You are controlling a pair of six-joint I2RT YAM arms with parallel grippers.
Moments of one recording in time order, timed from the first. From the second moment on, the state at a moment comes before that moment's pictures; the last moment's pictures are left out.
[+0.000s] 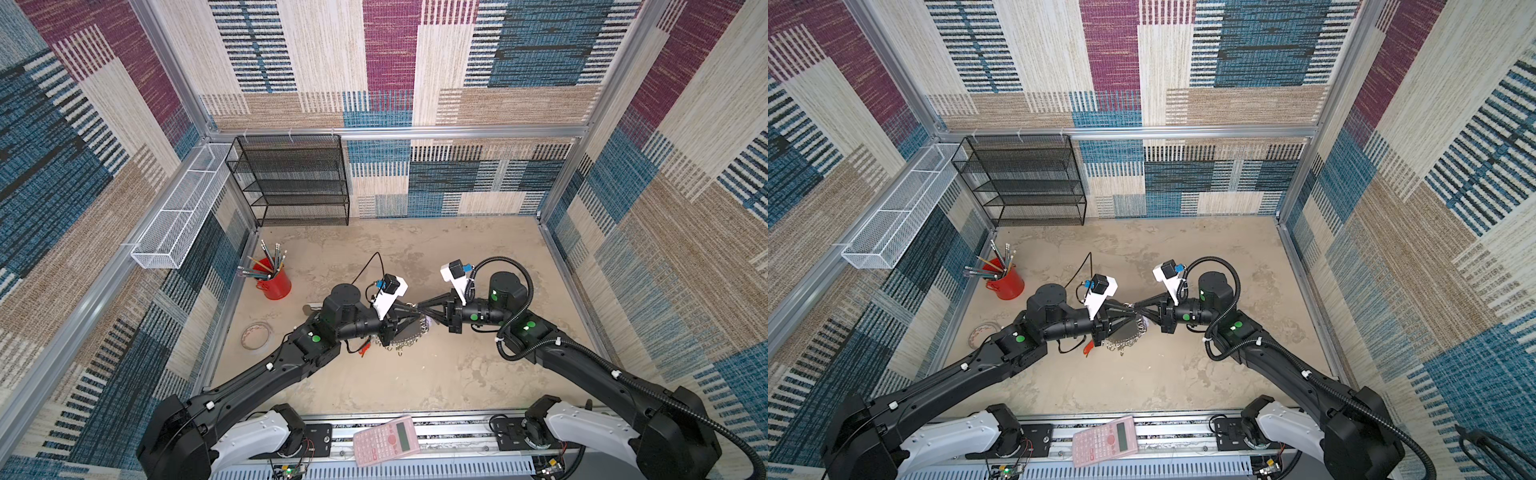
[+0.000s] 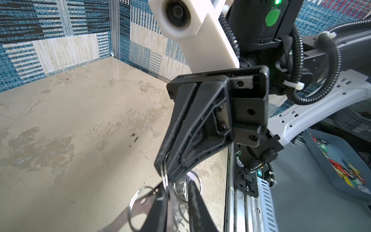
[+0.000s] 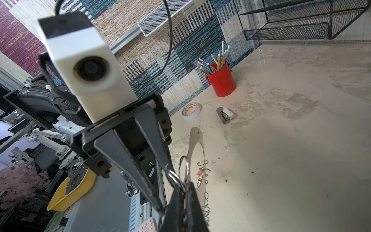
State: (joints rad) left arm -0.76 1.09 0.74 0.08 0.51 -0.11; right arm 0.56 1.09 0.68 0.19 -0.79 0.40
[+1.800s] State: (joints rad) left arm -0.64 1.51 1.49 -0.91 0.68 0.53; right arm 0.56 1.06 0.66 0.13 -0.73 0.34
